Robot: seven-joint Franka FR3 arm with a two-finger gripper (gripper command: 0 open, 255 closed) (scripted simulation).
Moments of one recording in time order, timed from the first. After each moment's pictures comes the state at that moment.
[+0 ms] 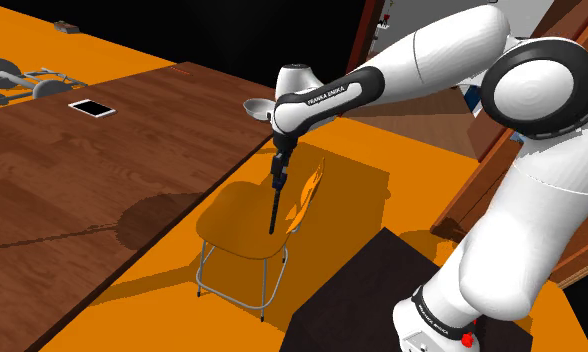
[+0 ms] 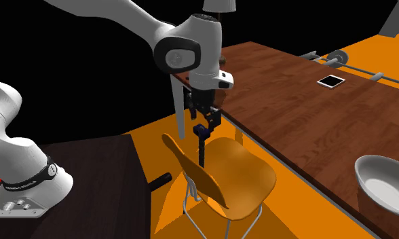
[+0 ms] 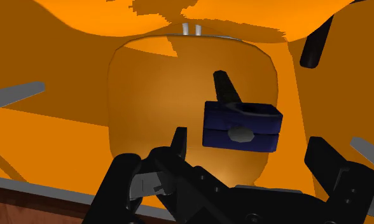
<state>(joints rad) 0.09 0.18 -0.01 -2.09 0.00 2.24 -0.44</state>
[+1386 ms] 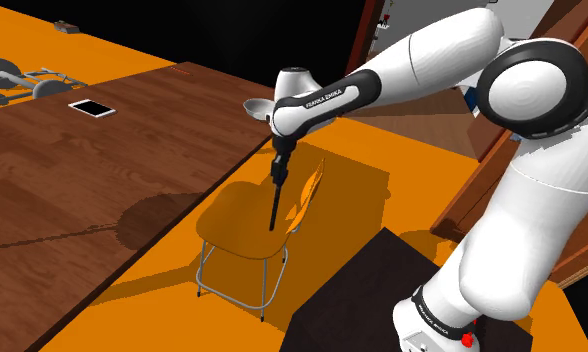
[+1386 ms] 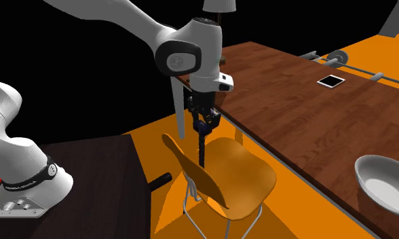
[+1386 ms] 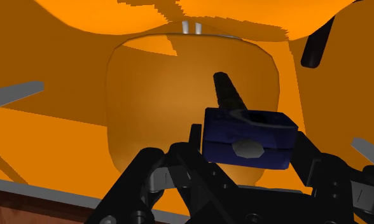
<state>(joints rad) 0.09 0.19 0.00 -2.09 0.00 2.26 -0.44</state>
